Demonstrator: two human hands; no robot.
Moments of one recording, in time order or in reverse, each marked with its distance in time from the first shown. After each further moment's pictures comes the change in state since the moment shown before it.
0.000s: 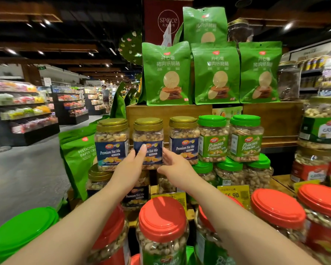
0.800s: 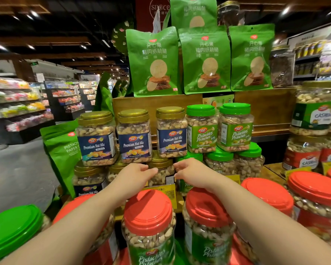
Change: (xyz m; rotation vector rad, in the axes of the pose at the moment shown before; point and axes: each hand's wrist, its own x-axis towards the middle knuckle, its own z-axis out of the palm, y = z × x) left_hand -0.028 0.017 0.041 0.130 -0.193 -0.006; right_hand -0.007 0.062 -0.057 -0.301 -0.103 0.182
